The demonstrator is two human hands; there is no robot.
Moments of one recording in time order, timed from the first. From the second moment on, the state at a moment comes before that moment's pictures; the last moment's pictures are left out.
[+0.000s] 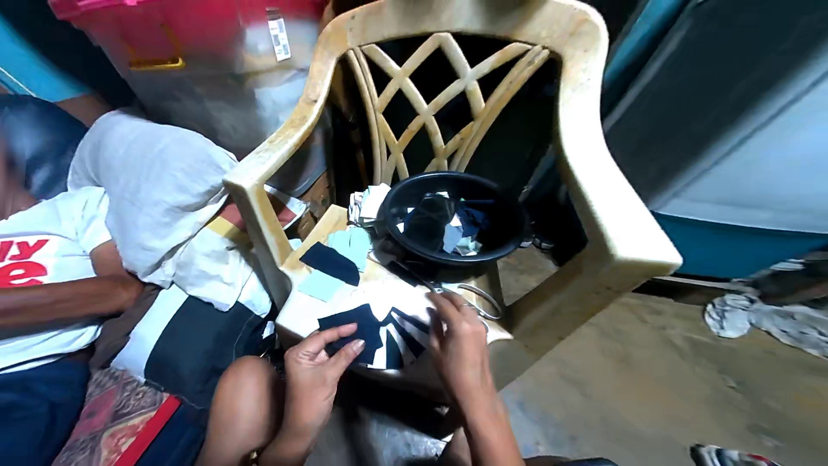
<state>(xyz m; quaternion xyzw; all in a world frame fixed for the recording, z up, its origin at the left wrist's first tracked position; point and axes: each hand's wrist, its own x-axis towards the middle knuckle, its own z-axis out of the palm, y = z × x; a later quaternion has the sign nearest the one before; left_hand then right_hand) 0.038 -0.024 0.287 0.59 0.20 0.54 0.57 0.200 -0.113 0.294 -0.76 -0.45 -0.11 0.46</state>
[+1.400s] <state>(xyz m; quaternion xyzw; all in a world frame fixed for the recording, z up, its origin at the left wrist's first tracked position) 0.044 0.030 0.386 0.21 0.23 0.56 0.77 0.150 -0.096 0.280 -0.16 -0.48 0.63 0.59</state>
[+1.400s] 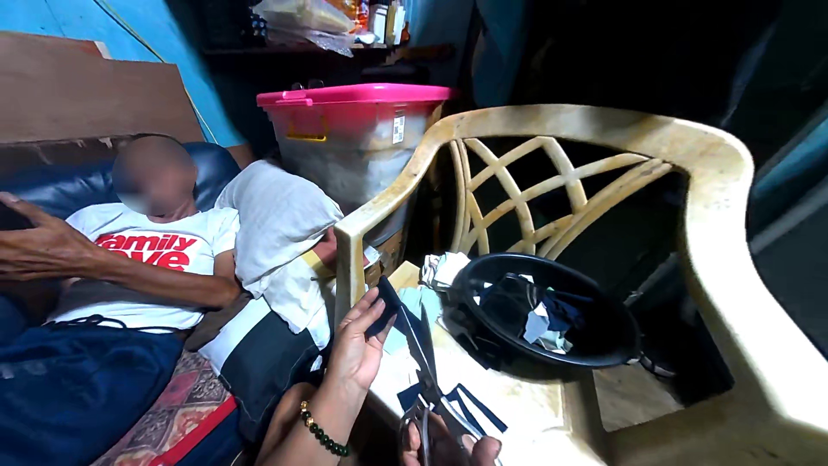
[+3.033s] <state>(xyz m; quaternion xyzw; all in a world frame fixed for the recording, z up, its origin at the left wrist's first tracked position) 0.023 0.017 0.355 0.45 0.18 0.59 0.65 0.148 -0.094 0.273 -0.12 -0.50 0.64 0.58</state>
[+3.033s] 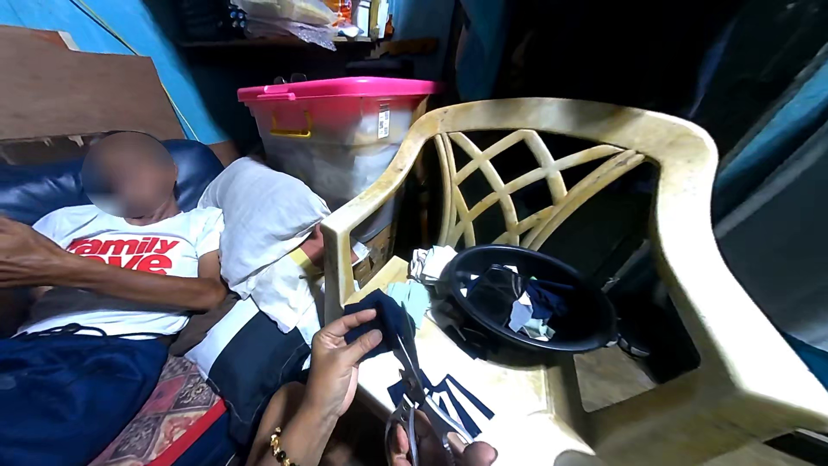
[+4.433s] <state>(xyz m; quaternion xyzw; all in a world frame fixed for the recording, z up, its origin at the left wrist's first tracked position) 0.016 0.104 0.297 0.86 0.40 0.18 0.26 0.256 -0.122 0.275 -0.91 -0.32 -0.03 0.27</state>
